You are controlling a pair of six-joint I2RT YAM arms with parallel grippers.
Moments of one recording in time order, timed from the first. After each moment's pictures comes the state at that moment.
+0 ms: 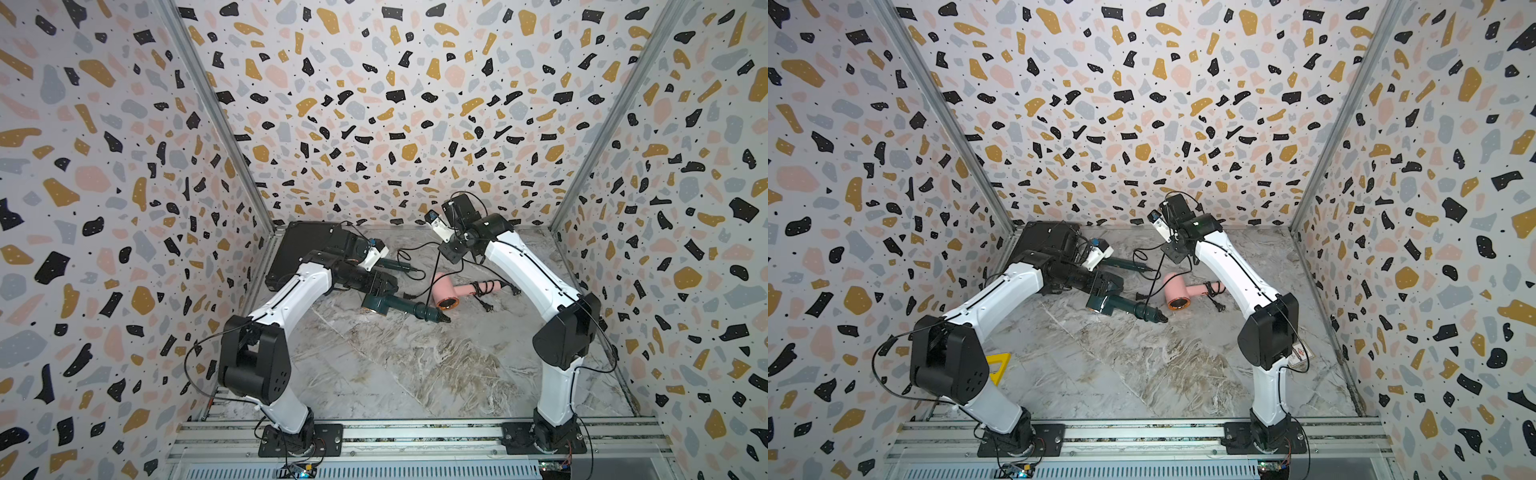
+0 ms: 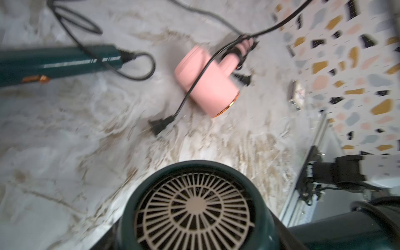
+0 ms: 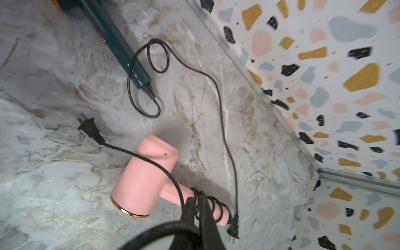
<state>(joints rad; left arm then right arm) -0.29 1.59 1.33 -0.68 0.73 0.05 0.54 1.97 2.01 -1.02 0.16 -0.36</state>
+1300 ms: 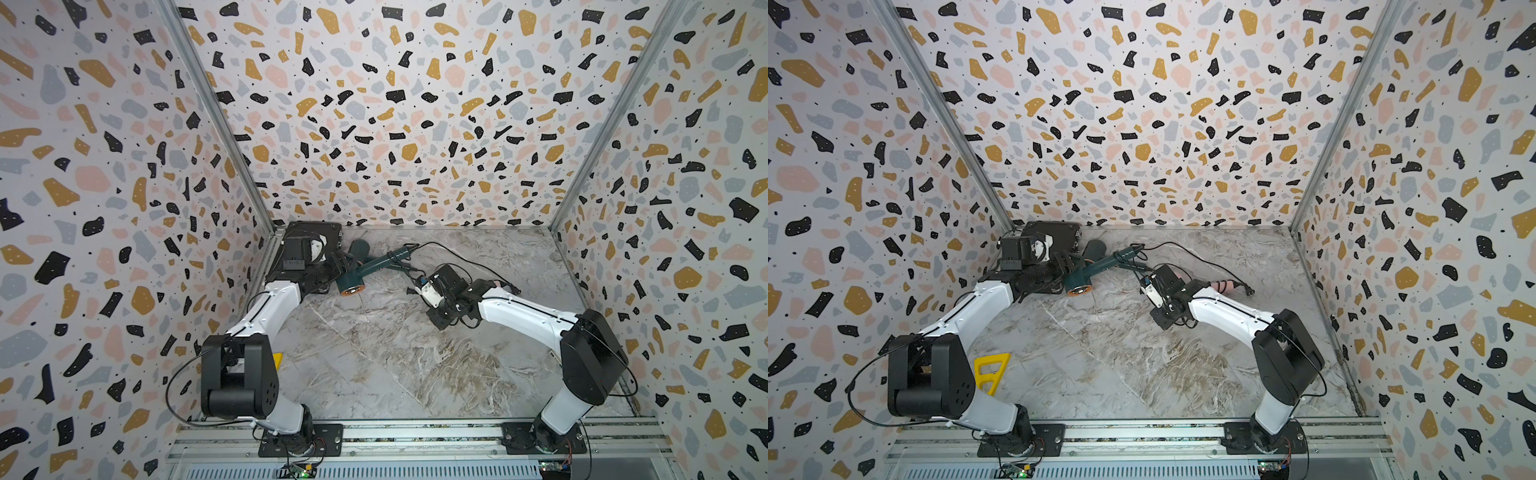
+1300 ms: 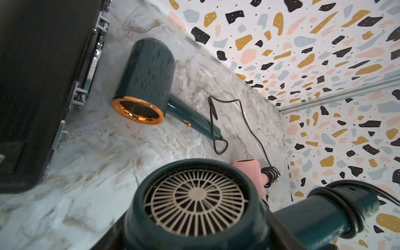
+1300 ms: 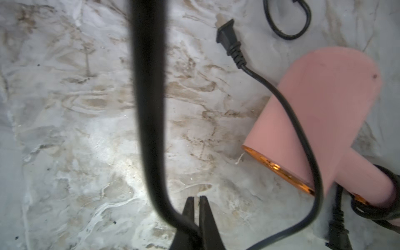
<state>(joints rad) 0.00 1.52 1.08 -0.27 0.54 -0.56 0.76 1.68 1.21 -0.64 0.01 -0.06</state>
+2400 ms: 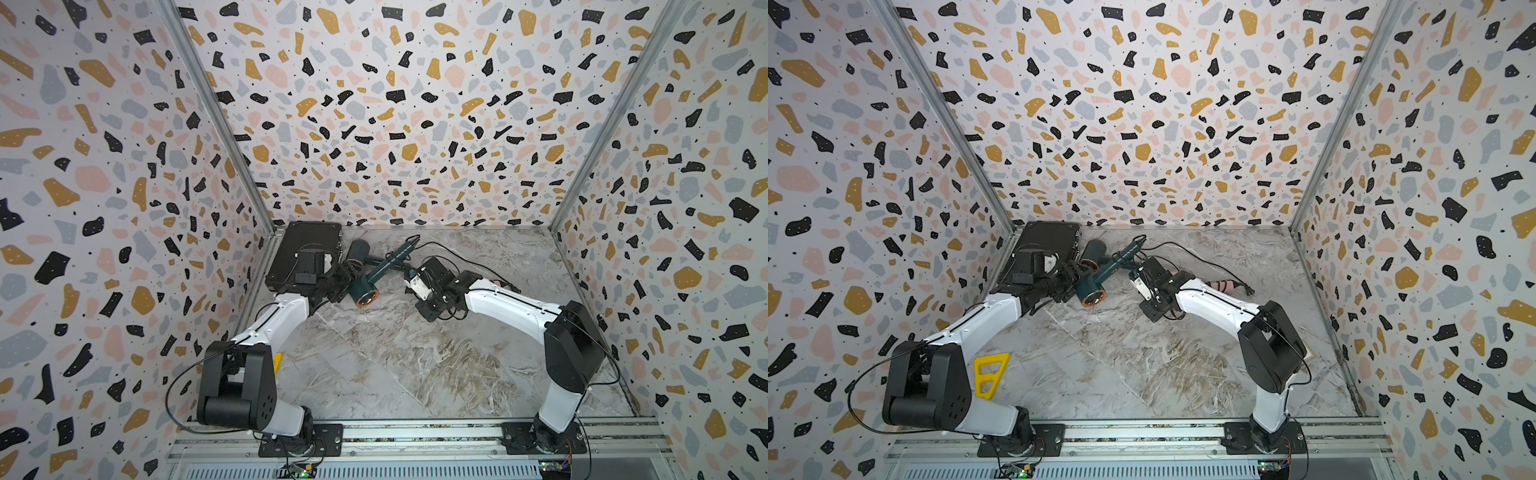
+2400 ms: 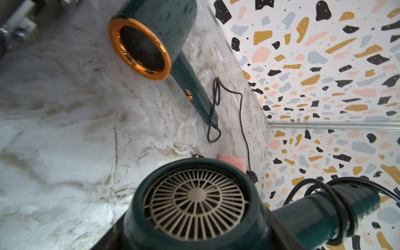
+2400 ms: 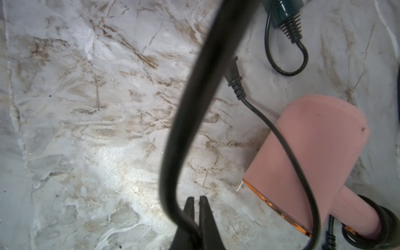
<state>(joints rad) -0.09 1.45 0.91 -0.17 0.44 -0.93 0.79 1.79 1.39 -0.69 0.03 -0.09</state>
